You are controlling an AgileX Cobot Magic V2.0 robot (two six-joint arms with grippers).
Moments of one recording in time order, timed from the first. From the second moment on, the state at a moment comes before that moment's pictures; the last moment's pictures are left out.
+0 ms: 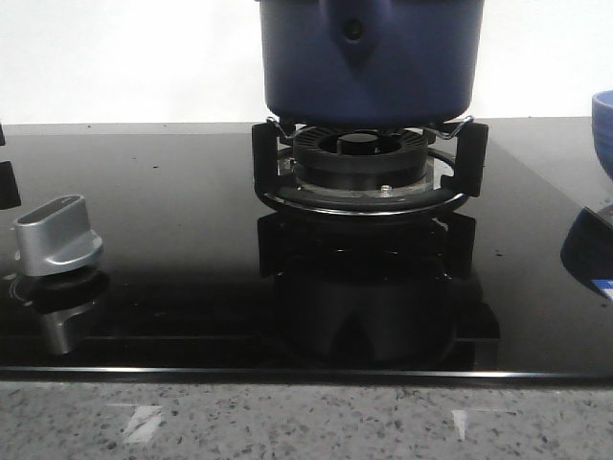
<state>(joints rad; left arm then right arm) -0.52 1.75 -1.36 -1.79 0.60 1.92 0.00 0.18 -0.54 0.22 0.67 -0.01</state>
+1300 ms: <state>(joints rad) -0.53 1.75 -1.42 -1.77 0.64 1.91 0.00 0.18 -0.54 0.23 0.69 -0.01</state>
